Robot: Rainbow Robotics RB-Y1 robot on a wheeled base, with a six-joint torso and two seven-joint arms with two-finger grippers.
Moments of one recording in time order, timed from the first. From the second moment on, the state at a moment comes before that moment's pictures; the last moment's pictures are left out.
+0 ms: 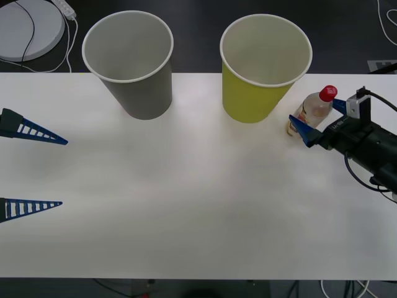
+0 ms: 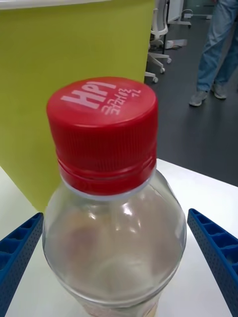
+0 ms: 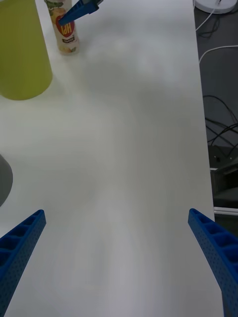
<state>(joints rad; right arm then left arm) -0.20 -0.69 0.10 -1.30 0.91 -0.53 0.20 0.25 1.38 0.28 -2.03 -1.04 -1.13 0.13</state>
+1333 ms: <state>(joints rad) -0.20 -0.70 0.10 -1.30 0.89 -0.55 0.20 0.25 1.38 0.28 -2.03 -1.04 -1.13 0.13</state>
